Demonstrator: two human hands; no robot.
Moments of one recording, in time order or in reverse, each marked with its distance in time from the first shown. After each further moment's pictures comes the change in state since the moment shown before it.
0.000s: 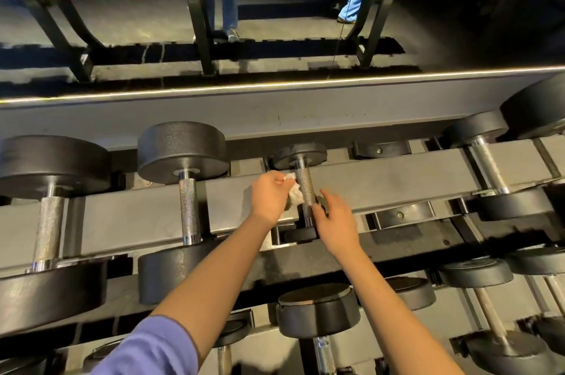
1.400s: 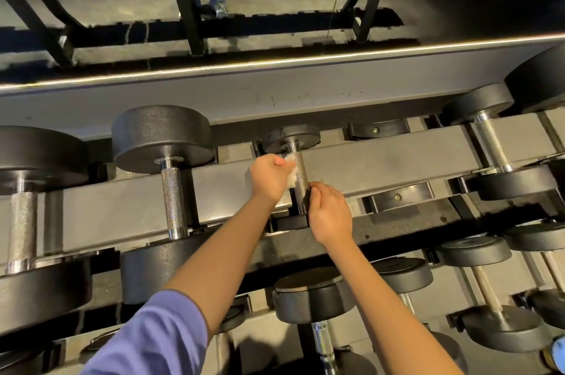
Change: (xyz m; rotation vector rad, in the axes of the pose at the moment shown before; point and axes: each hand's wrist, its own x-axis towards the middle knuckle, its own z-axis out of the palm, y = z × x) left_hand 0.023 -0.007 0.031 -0.048 0.051 -0.055; right_hand 0.001 0.008 0.011 -0.077 0.037 -0.010
